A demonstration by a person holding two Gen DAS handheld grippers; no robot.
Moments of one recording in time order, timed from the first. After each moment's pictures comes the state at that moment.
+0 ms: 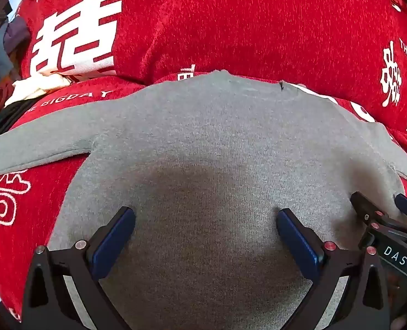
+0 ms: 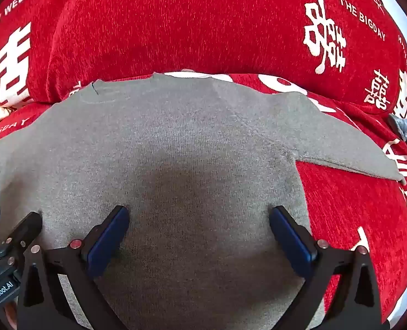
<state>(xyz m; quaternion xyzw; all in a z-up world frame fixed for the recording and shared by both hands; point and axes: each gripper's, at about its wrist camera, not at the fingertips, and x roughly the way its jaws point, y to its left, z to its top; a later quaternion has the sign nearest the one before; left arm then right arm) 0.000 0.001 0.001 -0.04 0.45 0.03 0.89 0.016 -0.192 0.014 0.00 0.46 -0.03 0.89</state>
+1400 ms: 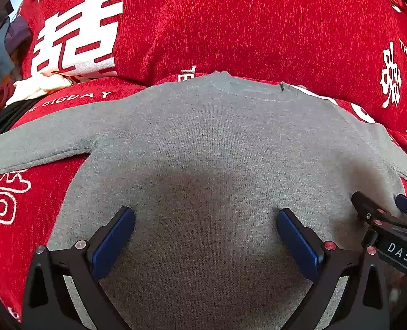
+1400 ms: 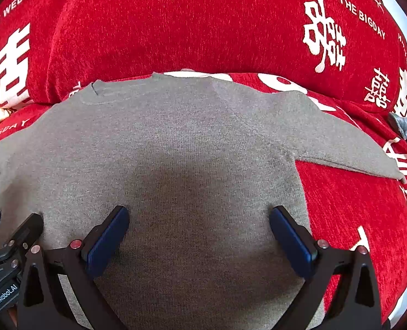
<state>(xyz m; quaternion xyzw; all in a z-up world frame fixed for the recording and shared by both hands) -0.003 -0.001 -0.001 -0.04 0.44 0.03 0.90 0.017 -0.194 0.012 0.00 0.47 -0.03 0.88</state>
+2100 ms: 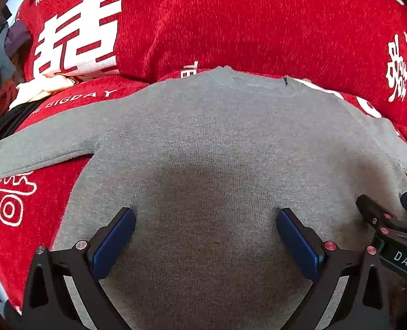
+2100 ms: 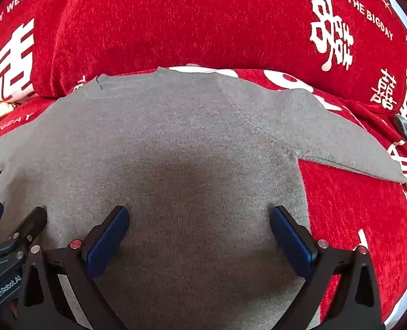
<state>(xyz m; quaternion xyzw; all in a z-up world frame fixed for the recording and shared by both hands) 0.005 -0.006 0.006 -0.02 0.46 0.05 0.88 0.019 -0.197 0.014 0.00 0.48 -0.01 0.88</state>
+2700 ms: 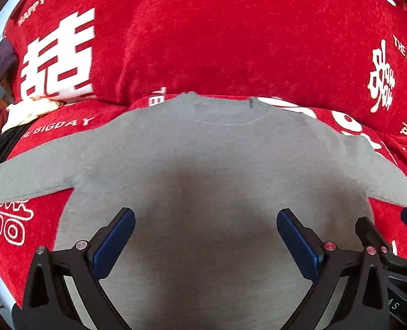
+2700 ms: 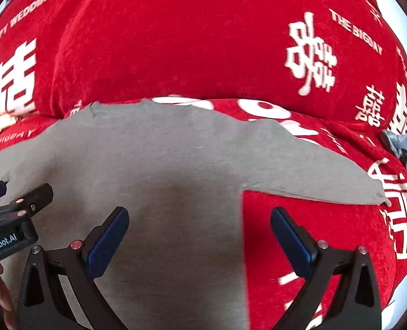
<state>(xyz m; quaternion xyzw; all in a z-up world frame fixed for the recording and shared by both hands) 0.033 -0.065 0.055 -0.02 0.46 0.02 0.89 0.007 -0.244 0.056 -0.01 0.44 -0.02 0.90</state>
